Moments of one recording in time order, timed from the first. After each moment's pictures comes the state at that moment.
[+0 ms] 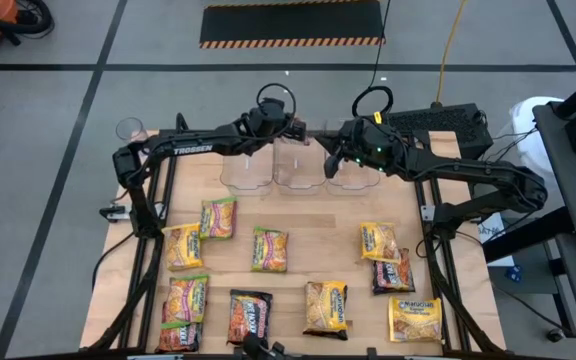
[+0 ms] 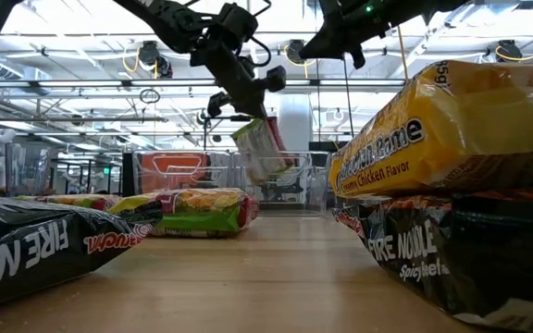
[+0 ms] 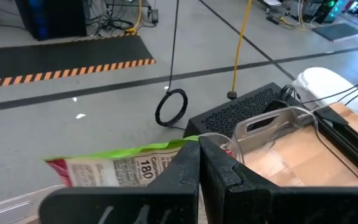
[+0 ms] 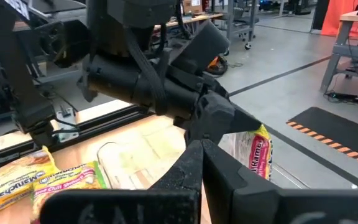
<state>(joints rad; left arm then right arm) 0.45 1.82 1.40 -0.02 -0.45 -0.46 -0.31 1.24 0.95 0.10 0.18 0.13</state>
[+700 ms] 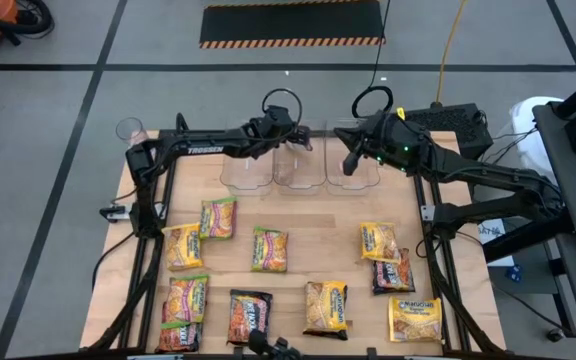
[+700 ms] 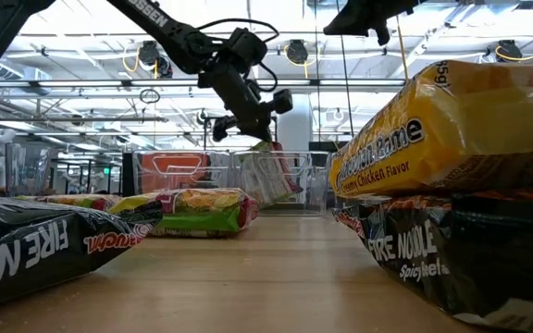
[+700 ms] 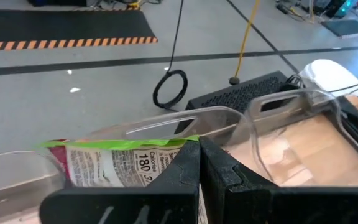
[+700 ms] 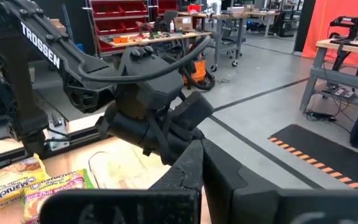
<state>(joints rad) 0.47 1.92 1.40 0.00 -0.42 -0.58 -0.31 1.07 0.95 -0.03 0.24 0.07</state>
